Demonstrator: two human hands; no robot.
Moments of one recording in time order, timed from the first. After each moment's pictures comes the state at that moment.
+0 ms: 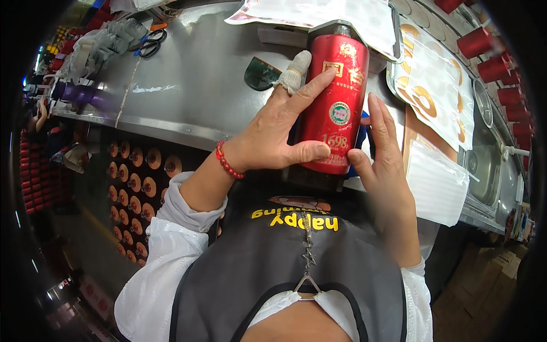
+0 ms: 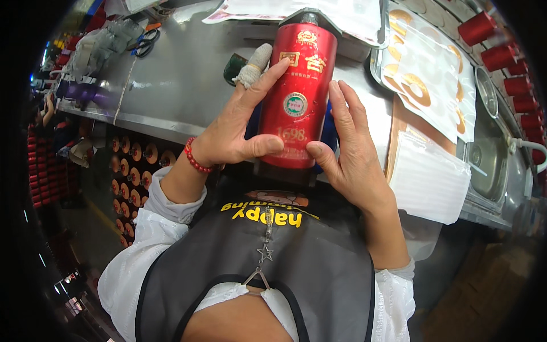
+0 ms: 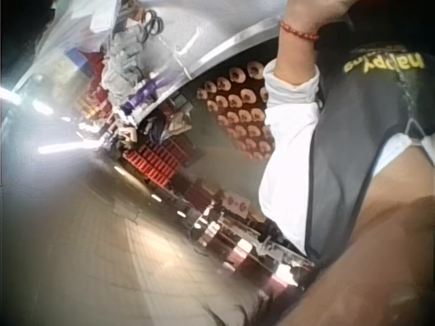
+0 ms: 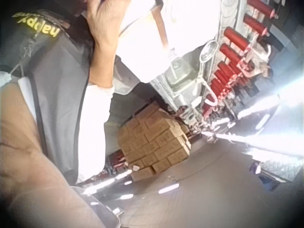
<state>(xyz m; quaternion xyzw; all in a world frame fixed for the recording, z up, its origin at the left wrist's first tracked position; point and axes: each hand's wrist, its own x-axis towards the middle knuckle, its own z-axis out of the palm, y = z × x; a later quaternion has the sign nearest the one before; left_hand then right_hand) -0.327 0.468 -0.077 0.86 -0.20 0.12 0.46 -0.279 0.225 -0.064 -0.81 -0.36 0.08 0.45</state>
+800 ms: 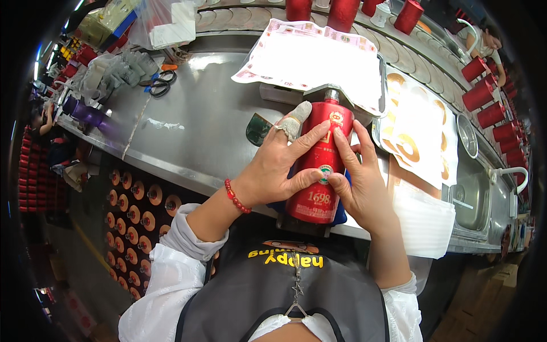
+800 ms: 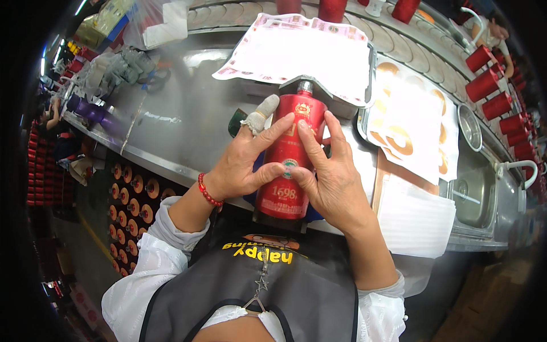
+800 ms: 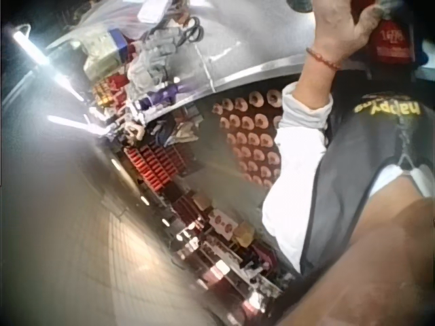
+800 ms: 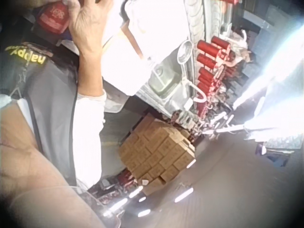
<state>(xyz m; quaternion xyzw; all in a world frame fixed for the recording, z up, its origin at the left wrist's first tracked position) -0.306 0.471 -0.063 0.89 -0.18 0.17 0.38 -0.248 0.254 -0.043 -0.84 -0.40 -0.01 0.37</state>
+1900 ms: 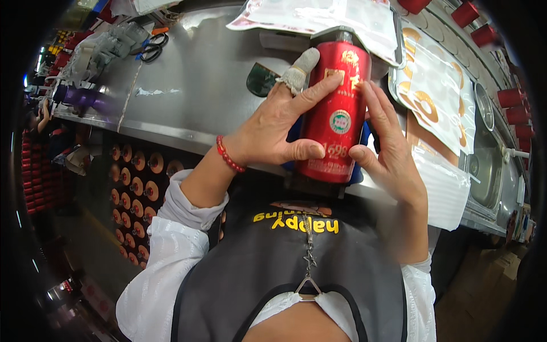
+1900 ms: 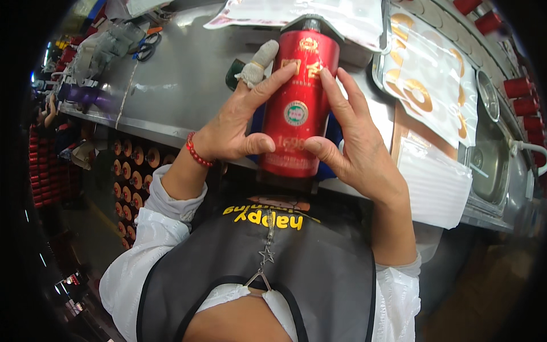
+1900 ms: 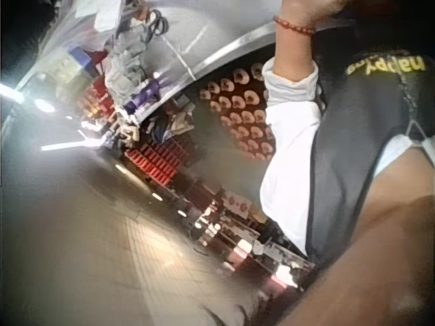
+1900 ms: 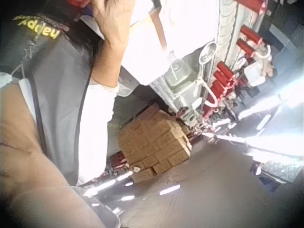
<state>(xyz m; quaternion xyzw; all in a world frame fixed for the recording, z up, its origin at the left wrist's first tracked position) -0.310 0.483 -0.078 0.86 -0.24 0.14 0.43 -0.249 0.232 -0.054 -0.80 -0.41 0.09 0.44</state>
